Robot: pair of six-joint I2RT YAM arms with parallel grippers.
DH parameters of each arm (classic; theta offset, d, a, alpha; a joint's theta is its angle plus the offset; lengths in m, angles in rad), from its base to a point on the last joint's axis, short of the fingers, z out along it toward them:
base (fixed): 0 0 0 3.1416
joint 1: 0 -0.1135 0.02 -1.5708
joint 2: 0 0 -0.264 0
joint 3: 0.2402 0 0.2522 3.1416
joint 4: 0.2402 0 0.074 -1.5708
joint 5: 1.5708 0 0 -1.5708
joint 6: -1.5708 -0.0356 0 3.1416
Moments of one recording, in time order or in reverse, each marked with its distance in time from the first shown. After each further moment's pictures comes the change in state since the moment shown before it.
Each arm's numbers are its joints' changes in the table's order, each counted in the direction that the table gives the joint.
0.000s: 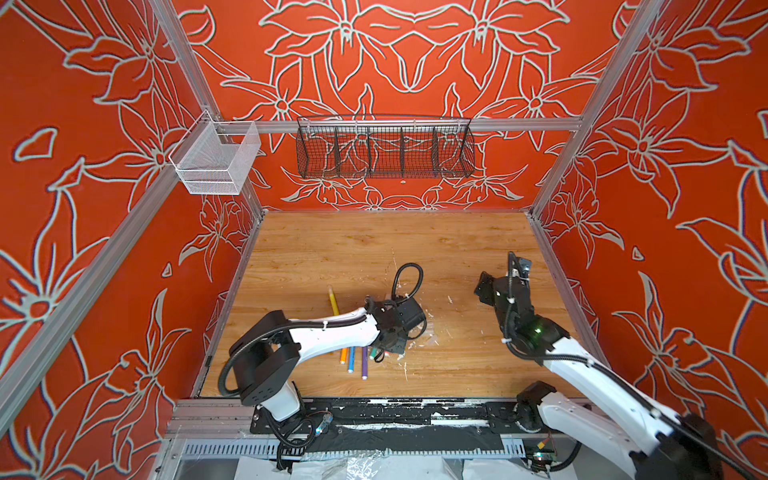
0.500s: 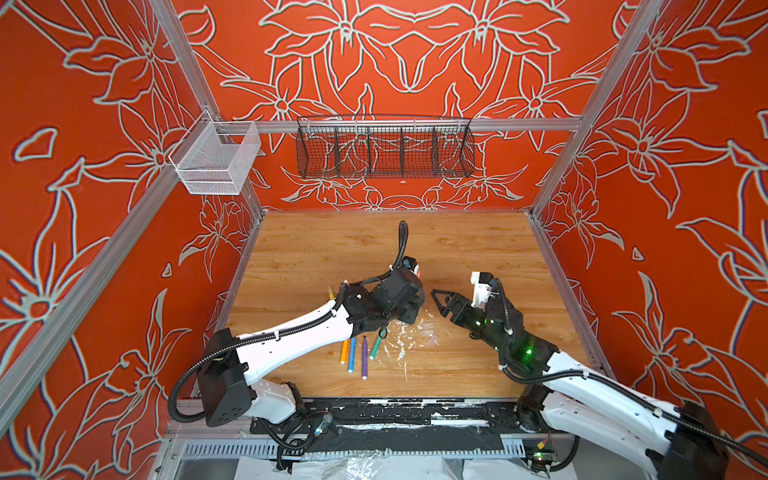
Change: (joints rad) left arm -0.024 0.158 0.121 -0.185 -0.036 -0.248; right arm -0.285 -0.024 -0.131 -0.358 -0.442 -0.398
